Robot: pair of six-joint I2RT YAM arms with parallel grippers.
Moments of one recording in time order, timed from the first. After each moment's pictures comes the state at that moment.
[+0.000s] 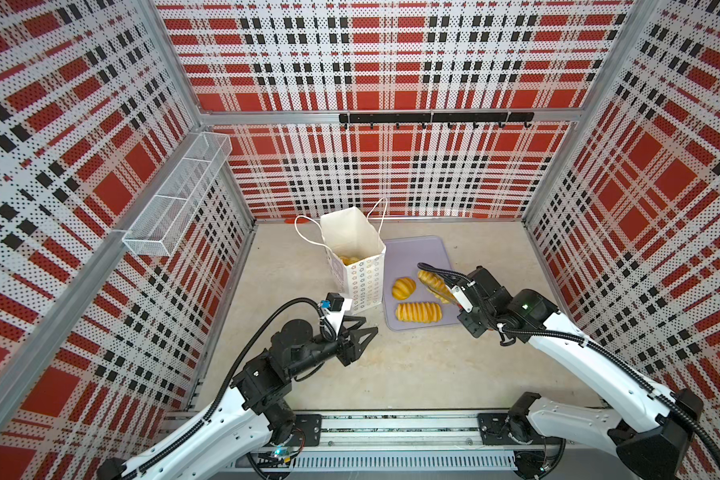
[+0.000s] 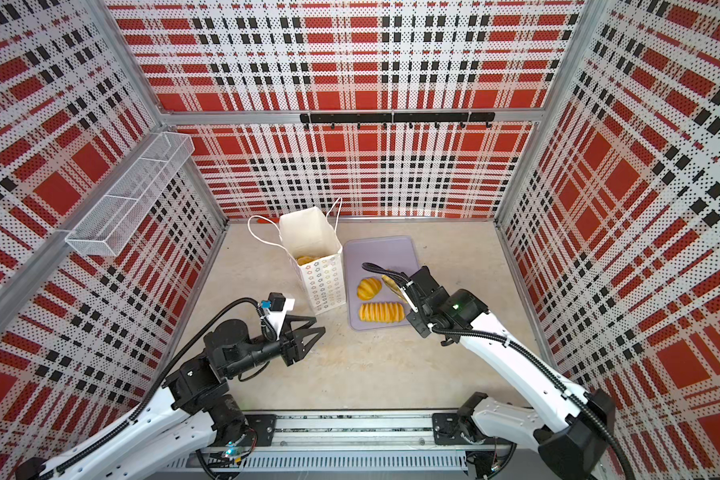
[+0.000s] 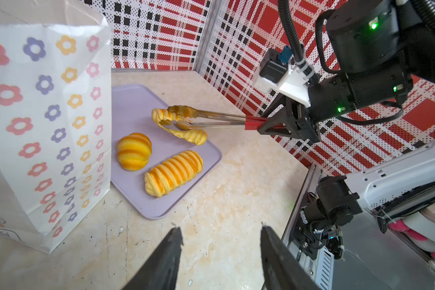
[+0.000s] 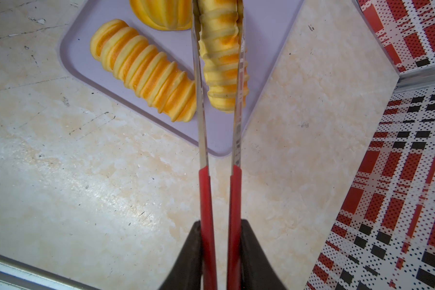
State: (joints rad) left arm -0.79 0.58 0.52 -0.16 0.19 -0.37; right arm 0.66 1.12 1.10 -1.05 0.34 -0.11
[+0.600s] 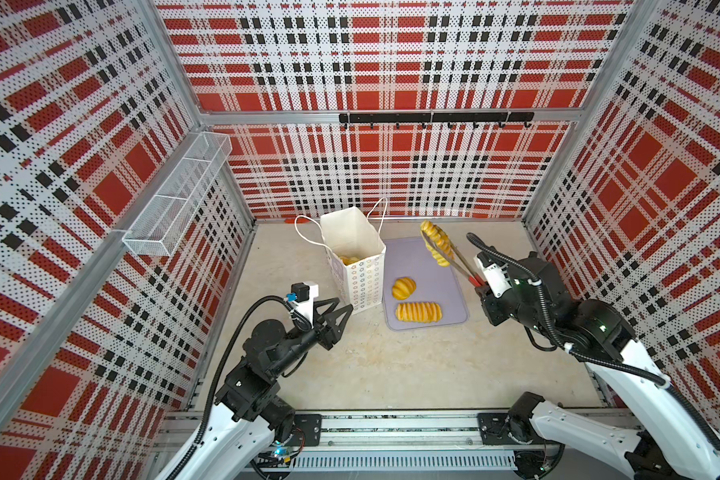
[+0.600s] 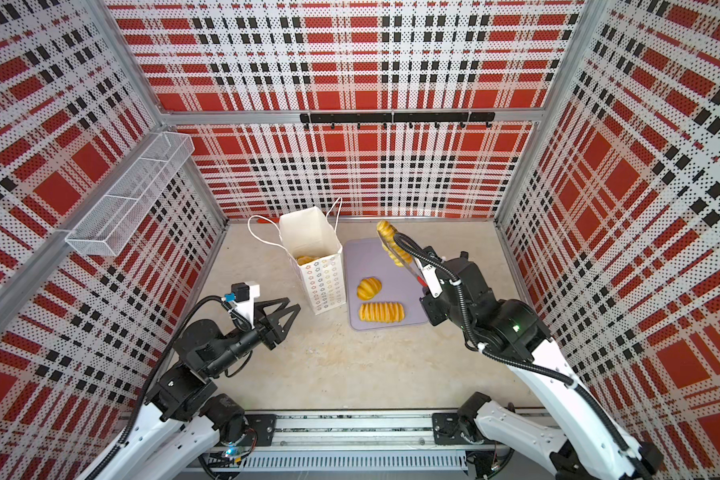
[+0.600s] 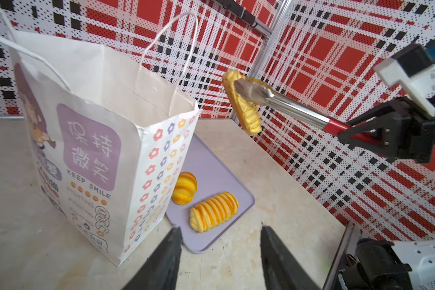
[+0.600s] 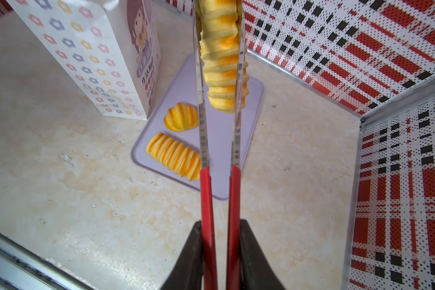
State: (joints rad) left arm -0.53 0.46 0.52 -0.14 0.19 -0.37; right arm 0.66 0.94 1.35 -1.07 0.26 -0.01
